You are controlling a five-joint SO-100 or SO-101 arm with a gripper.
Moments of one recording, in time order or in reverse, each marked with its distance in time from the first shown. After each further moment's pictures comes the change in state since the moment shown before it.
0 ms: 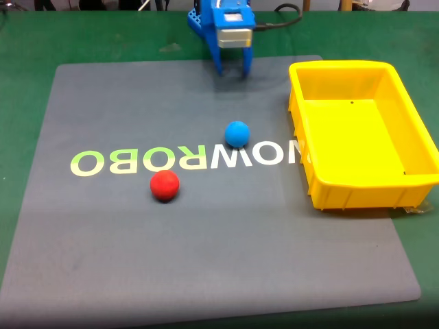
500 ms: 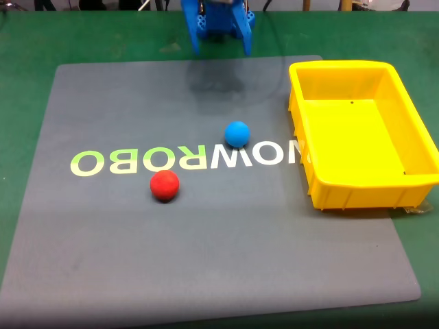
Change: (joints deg) arm 8.2 -38.2 -32.5 -20.5 -4.8
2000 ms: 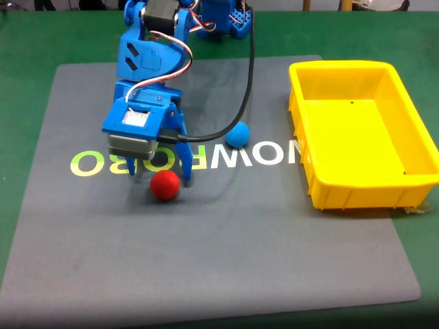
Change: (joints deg) arm 6.8 -96.1 -74.8 -13.9 -1.1
